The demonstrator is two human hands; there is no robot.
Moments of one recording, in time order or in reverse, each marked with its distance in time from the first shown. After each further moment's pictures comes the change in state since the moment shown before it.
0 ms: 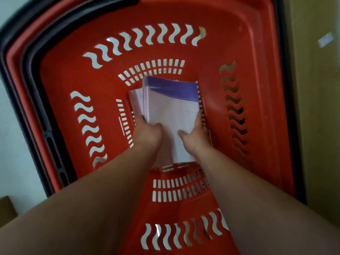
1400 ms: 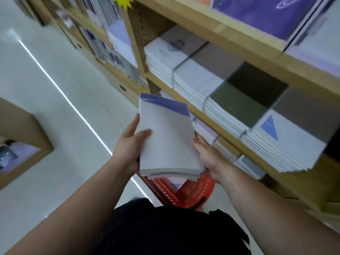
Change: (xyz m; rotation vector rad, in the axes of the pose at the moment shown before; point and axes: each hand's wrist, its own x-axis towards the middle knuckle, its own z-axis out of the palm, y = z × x) left_hand -0.577 0.269 -0.338 -0.144 -0.688 0.605; right_hand -0.615 -0.119 -0.286 1.194 0.061 -0.373
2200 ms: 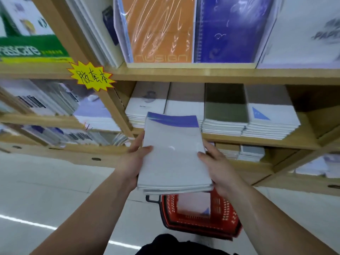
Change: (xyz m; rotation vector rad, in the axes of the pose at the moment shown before) left_hand 0.119 0.165 -0.064 0.393 -0.639 -0.079; right_hand -0.008 -0.074 0.171 0.416 0.568 -0.294
